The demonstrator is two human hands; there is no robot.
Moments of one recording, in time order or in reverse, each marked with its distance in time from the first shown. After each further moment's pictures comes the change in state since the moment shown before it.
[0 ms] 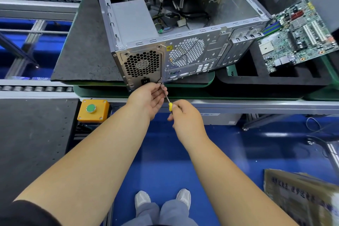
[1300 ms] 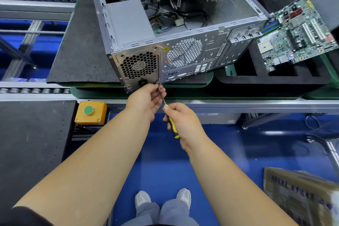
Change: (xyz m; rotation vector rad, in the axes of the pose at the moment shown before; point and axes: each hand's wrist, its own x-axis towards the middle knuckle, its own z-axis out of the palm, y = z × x) left_hand 0.005 -0.005 0.003 0.010 0.046 0.064; right_hand 0.008 0.003 0.003 0.366 -0.143 0.177
